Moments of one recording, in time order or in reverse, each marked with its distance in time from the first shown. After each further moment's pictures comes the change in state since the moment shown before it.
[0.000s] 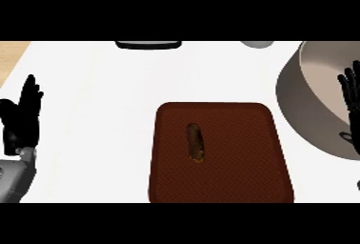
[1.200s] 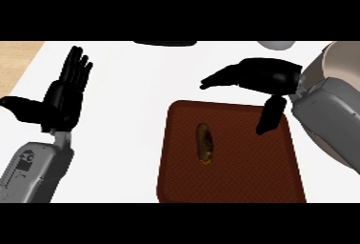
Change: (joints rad) left arm -0.133 -0.163 -0.054 -0.139 0.118 -0.171 -0.107; right arm -0.809 -0.075 0.614 0.338 0.520 0.770 -0.021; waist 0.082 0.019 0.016
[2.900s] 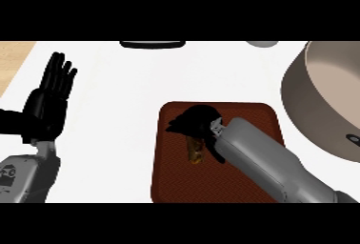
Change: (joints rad) left arm 0.089 -0.029 0.111 -0.104 -0.060 -0.055 0.065; right arm 0.096 0.447 0.109 0.196 0.563 0.145 0.132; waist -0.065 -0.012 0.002
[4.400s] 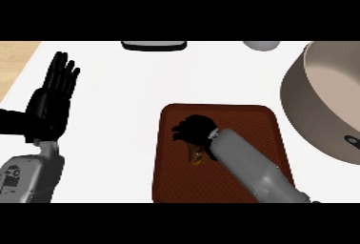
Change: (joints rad) left arm -0.004 -0.060 0.043 -0.017 -0.057 -0.049 0.020; right arm 0.052 0.140 -0.032 0.358 0.362 -0.355 -0.253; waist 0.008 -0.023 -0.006
